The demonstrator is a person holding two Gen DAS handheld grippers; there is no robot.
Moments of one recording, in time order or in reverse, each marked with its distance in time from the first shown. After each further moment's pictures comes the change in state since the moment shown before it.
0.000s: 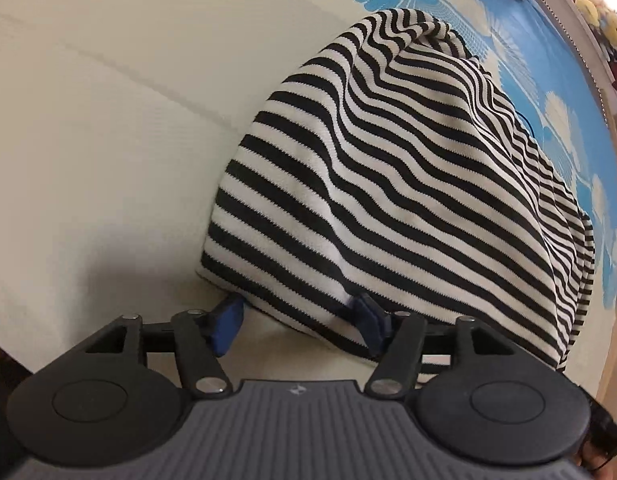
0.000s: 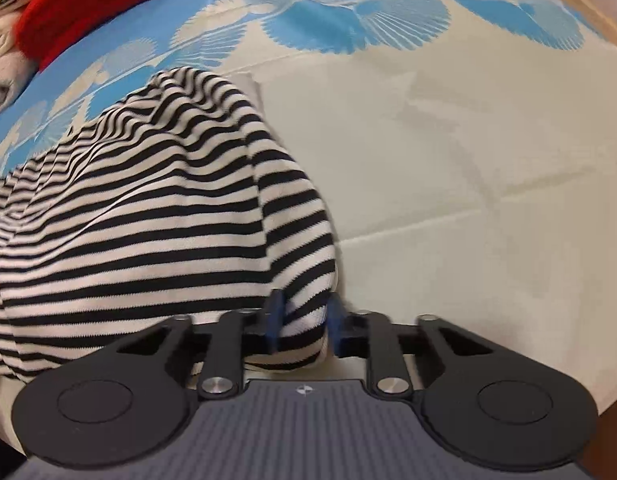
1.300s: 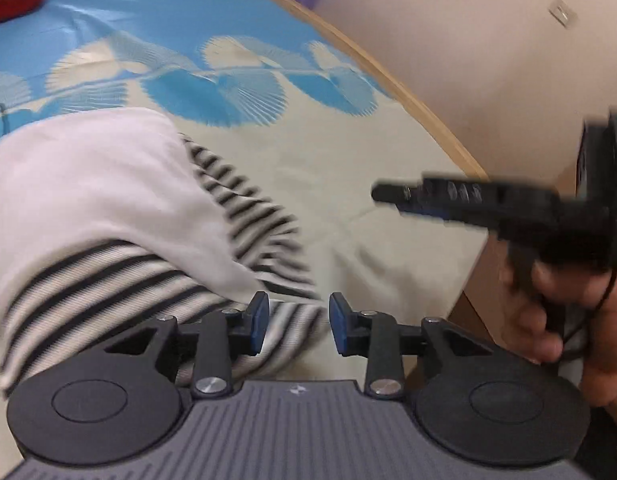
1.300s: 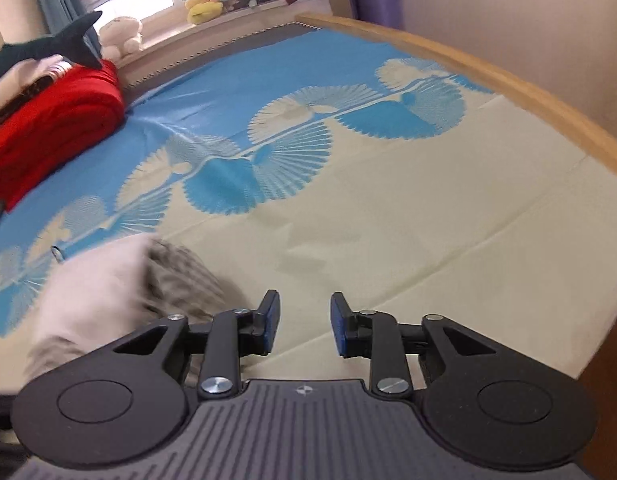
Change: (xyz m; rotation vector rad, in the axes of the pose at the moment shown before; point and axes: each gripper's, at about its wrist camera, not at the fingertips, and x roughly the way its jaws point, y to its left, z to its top) left arm 0.011 -0.345 -0.146 0.926 -0.076 -0.452; right arm -0.095 -0.062 0.011 0.234 -0.336 -0.076
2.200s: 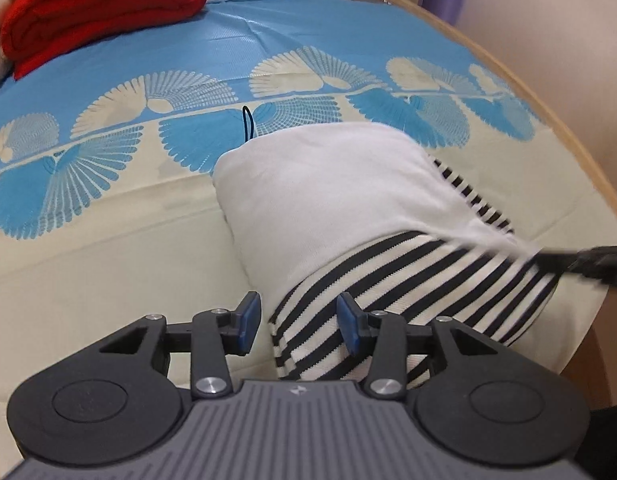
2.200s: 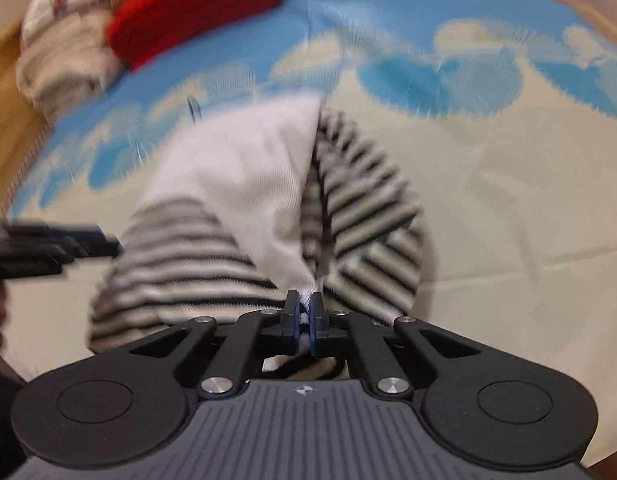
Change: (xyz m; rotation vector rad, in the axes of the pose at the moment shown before) left arm -0.077 0.089 -0.018 -0.070 -0.027 0.402; right arm 0.017 0.070 -0.028 -0.281 0.238 0.333
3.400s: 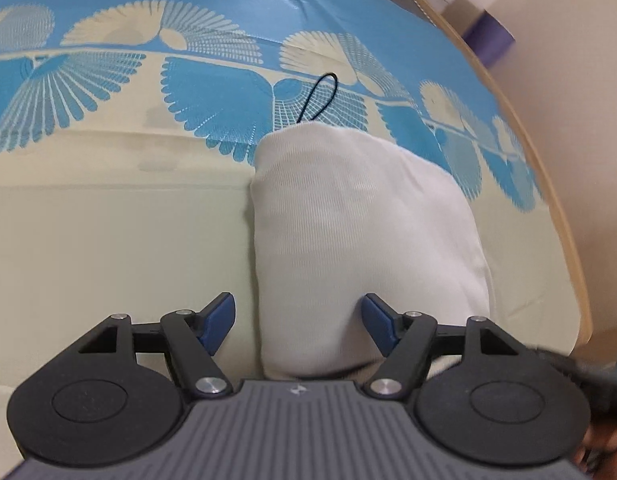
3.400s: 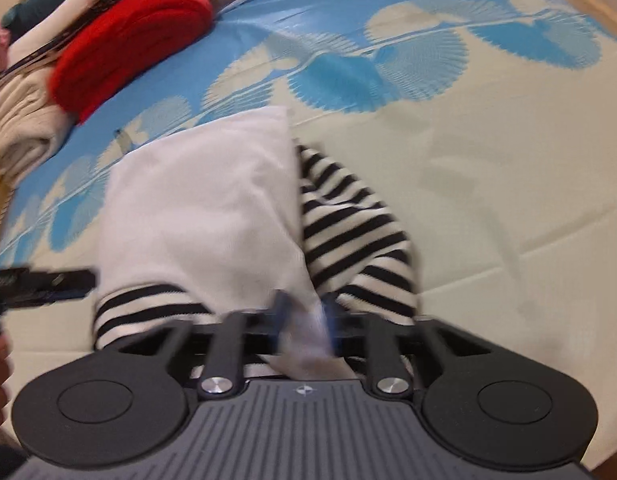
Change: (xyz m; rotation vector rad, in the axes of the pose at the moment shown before) left arm 0.061 0.039 0.028 -0.327 0.071 -0.162; right arm 0.030 -0.033 0.008 0.159 0.004 -0.059
